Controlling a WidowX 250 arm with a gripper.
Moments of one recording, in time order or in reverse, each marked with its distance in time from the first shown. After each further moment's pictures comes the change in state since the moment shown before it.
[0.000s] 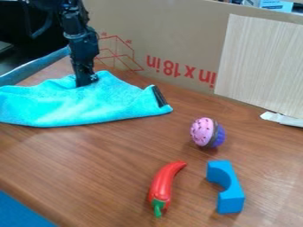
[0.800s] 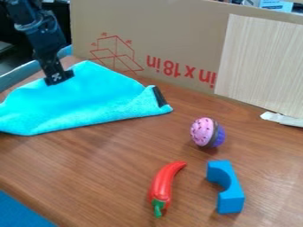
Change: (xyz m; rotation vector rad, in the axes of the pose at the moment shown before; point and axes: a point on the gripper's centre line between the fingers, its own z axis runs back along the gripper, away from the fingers) arm -0.066 -0.062 0.075 0.033 -0.161 -0.147
